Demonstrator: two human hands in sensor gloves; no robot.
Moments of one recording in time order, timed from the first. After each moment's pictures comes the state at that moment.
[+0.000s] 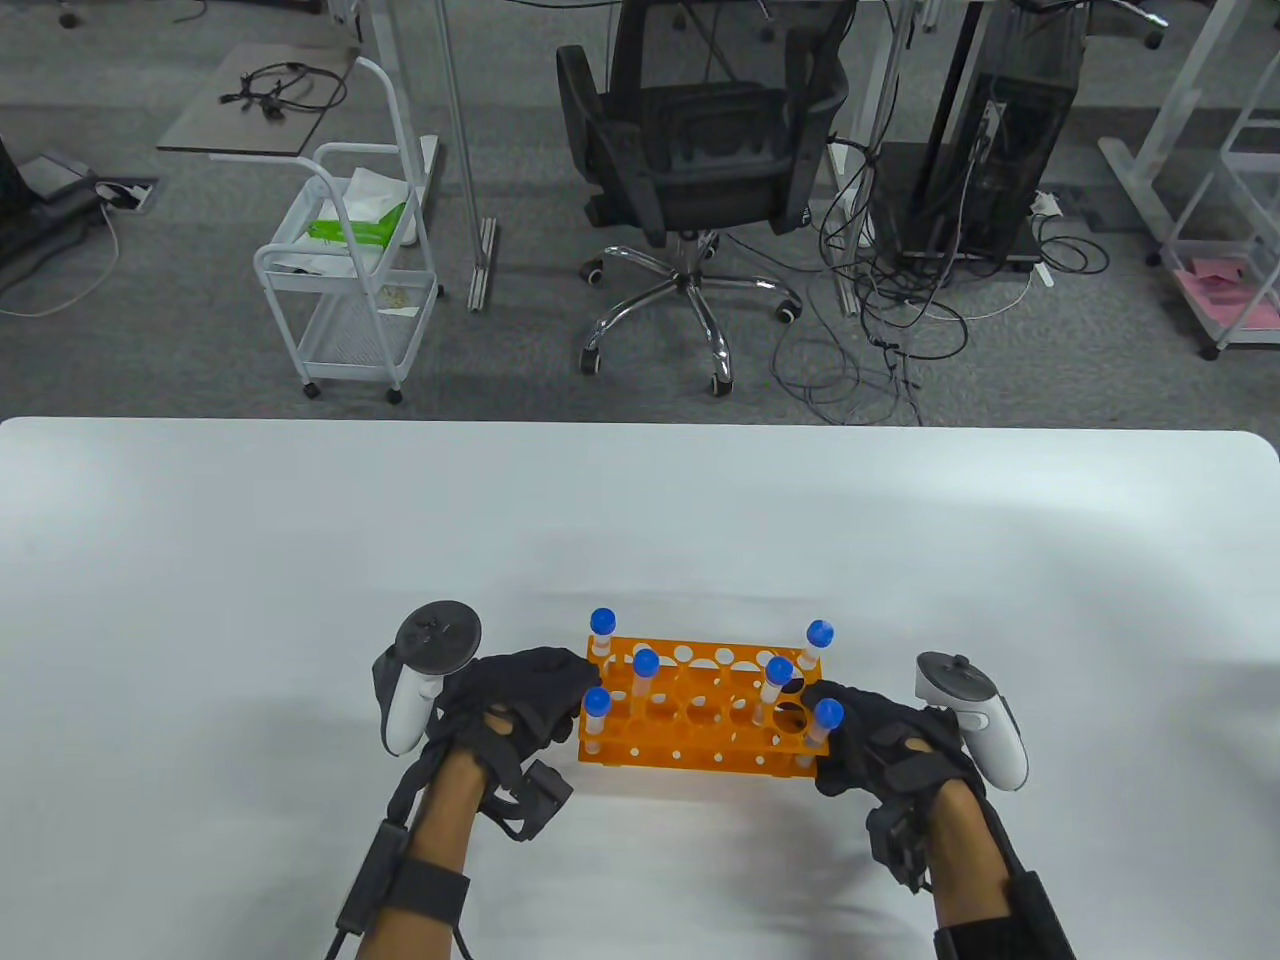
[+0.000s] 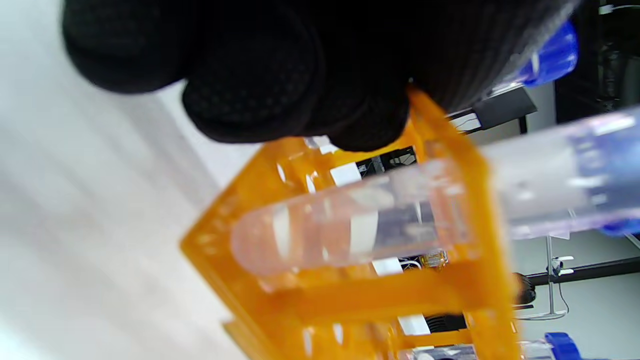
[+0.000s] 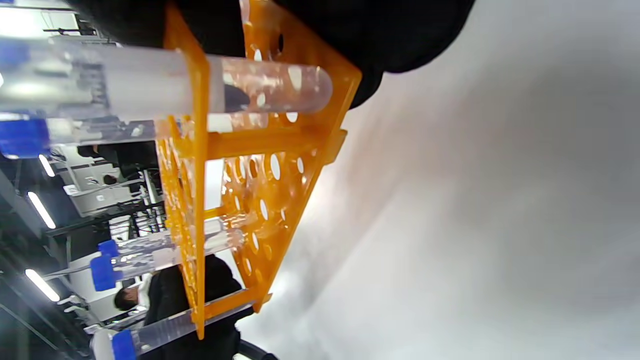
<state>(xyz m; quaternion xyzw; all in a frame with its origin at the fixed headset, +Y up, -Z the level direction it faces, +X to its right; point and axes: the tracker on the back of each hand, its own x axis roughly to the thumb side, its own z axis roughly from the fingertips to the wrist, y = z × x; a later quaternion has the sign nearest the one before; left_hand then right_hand) -0.167 -0.747 -0.359 -0.17 0.00 0.55 0.82 0.232 -0.762 -0.341 -0.04 0.40 0.70 0.59</state>
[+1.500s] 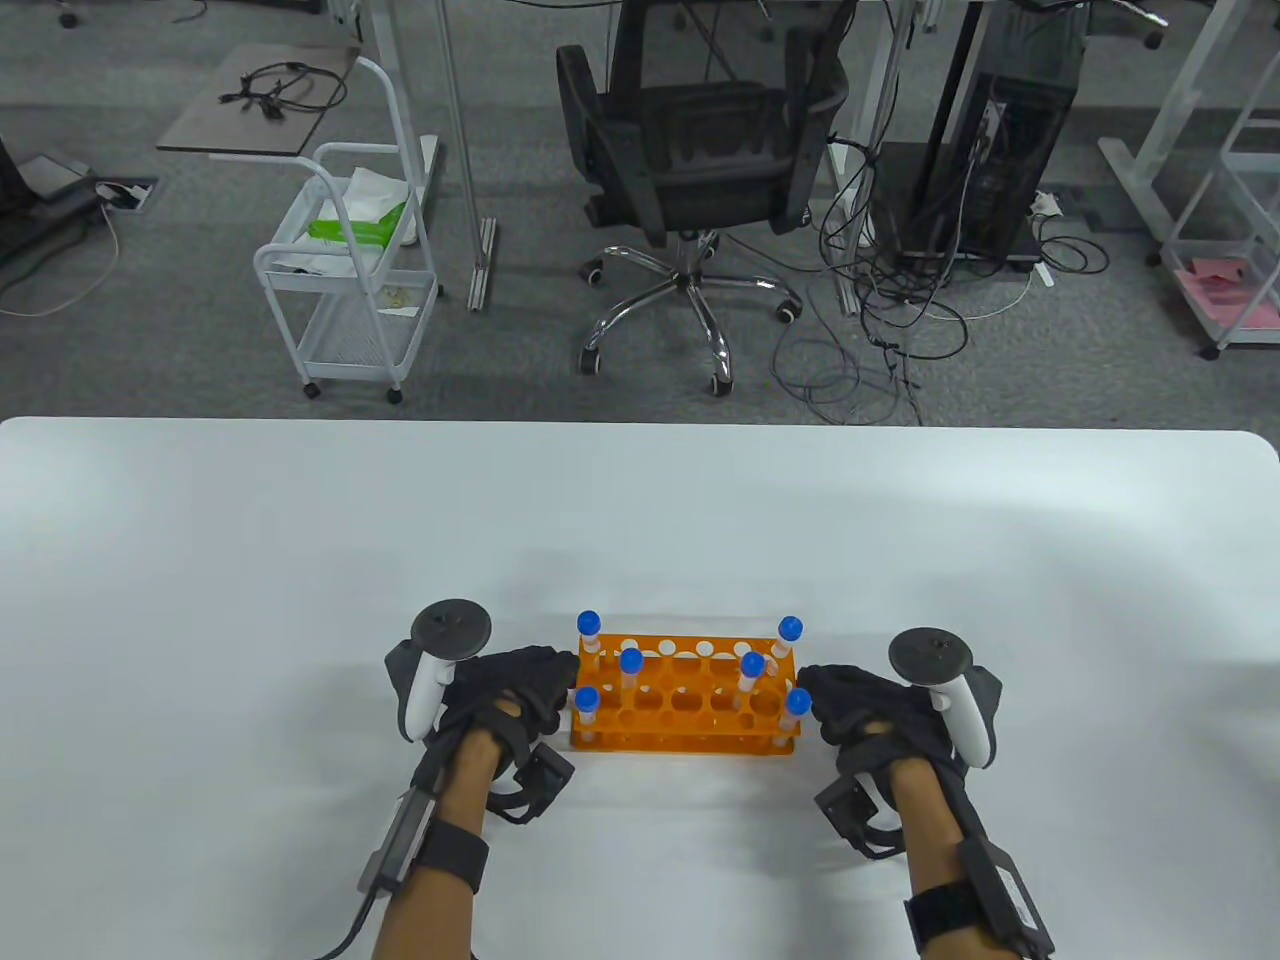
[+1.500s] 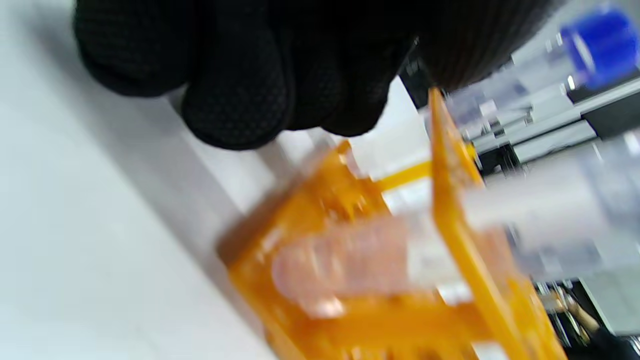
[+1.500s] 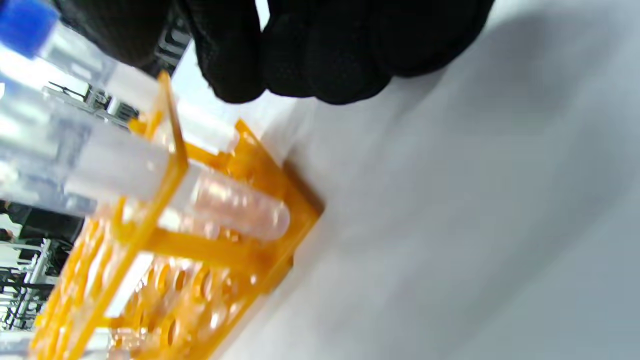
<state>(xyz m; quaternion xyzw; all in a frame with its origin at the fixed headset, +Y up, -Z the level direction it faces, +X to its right) -0.182 -0.784 -0.379 -0.17 0.12 0.48 0.85 0.243 -0.761 -0.364 -0.14 0.21 0.87 0.42</state>
